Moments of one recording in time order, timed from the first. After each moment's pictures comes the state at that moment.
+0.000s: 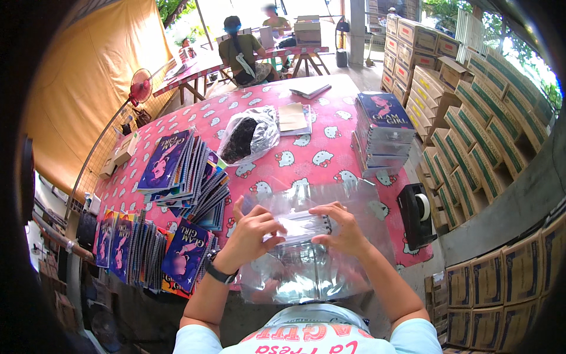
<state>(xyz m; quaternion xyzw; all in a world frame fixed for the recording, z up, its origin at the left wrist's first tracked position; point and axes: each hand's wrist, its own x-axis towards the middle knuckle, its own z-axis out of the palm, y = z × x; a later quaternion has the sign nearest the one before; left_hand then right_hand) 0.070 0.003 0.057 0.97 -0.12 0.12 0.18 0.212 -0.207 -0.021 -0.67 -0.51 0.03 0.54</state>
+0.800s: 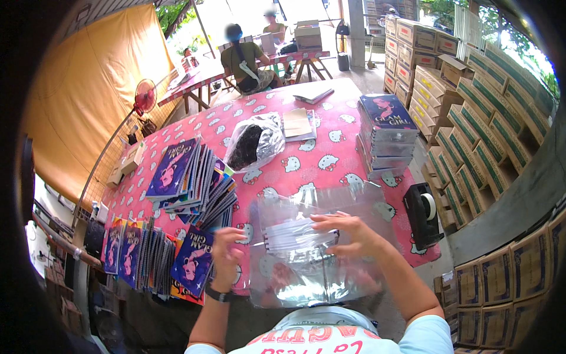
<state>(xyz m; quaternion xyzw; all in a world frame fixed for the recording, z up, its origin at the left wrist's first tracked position) 0.010 0.037 0.010 0.84 0.01 0.35 0.42 0.215 -0.220 0.006 -0.63 -0.56 0.22 0.49</state>
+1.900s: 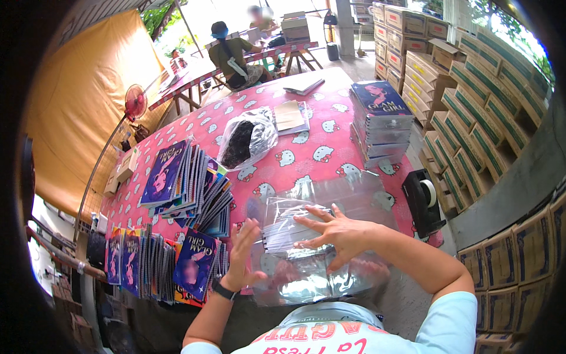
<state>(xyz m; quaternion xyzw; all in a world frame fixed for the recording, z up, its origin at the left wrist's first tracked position) 0.027 0.028 -0.009 0.88 -0.11 0.28 0.37 0.209 -0.200 0.026 -0.68 -0.69 0.22 0.12</state>
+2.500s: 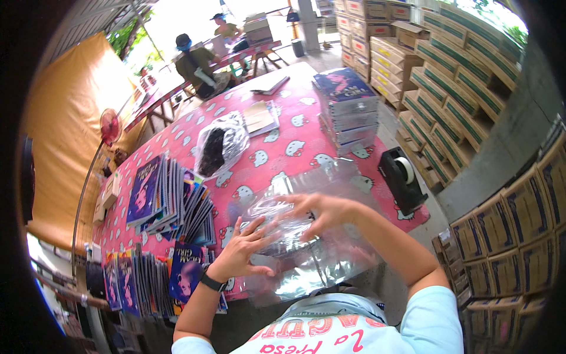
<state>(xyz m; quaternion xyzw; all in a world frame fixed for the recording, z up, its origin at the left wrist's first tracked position) 0.062 0.021 0.013 0.96 -0.23 -0.01 0.16 0.228 -0.215 0.011 -0.62 -0.60 0.25 0.45</state>
